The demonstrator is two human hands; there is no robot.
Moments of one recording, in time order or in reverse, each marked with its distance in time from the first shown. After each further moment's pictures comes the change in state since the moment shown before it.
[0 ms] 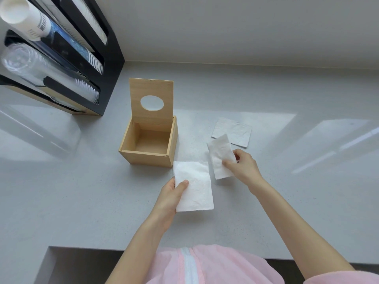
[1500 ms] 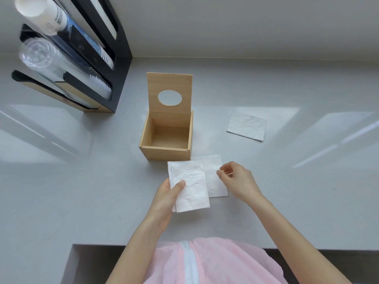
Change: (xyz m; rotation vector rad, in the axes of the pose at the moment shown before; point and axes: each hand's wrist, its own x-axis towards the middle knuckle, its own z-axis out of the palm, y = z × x) left_hand -0.006 -0.002 -0.063 -0.004 0.004 0.011; right_hand -0.047 -0.013 0.062 -0.257 -0.012 0.018
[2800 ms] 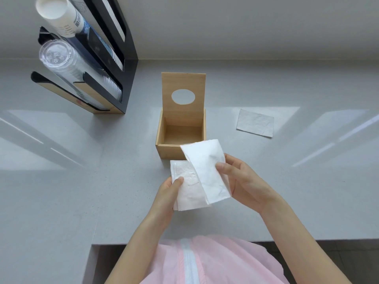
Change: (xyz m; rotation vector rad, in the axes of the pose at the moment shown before) left_hand -0.008 0.011 -0.035 0.046 -0.051 -0.004; right_hand -0.042 -0.045 0.004 1.155 -0.636 -0.128
